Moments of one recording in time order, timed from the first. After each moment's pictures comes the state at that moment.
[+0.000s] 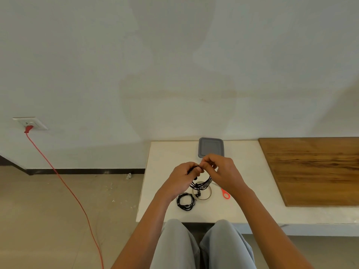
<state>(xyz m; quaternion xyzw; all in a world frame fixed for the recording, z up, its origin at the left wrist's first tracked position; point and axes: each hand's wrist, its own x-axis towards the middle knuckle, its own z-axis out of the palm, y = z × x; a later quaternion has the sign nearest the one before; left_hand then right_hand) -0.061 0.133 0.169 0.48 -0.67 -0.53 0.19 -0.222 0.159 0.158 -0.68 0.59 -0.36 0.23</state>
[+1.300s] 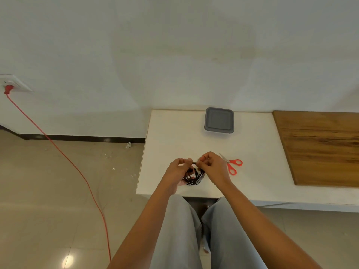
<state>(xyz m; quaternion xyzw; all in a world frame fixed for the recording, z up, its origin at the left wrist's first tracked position) -0.044 0.129 0.034 0.62 -0.32 -0.68 0.22 -0.188 0.151 0.027 -0.45 0.72 -0.34 0.40</state>
